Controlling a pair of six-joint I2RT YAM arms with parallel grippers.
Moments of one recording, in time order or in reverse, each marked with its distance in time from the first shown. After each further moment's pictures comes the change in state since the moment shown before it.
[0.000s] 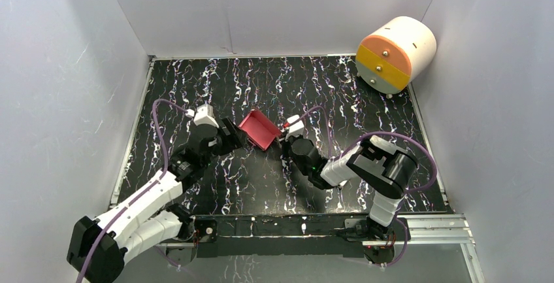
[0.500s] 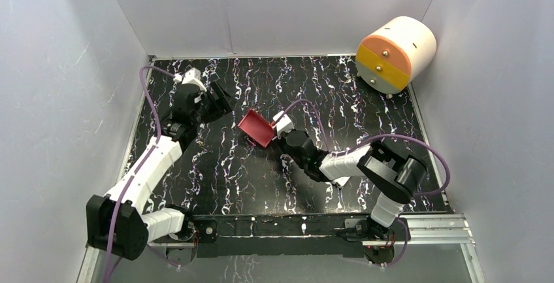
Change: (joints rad) left arm 0.326 0.233 0.348 -0.100 0.274 0.088; right arm -0.002 -0.062 0.097 -0.238 -0.036 -0.242
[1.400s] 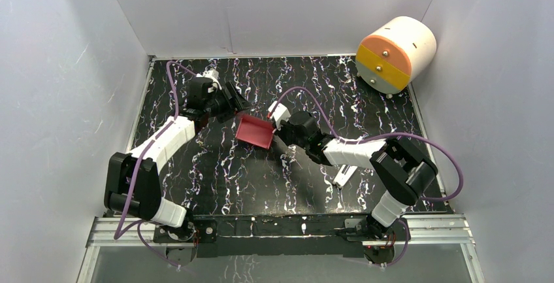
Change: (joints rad) left arm 0.013 0.321 0.115 0.053 0.251 -0.035; right arm -0.130 -0.068 0.160 -0.338 -0.372 -0.151
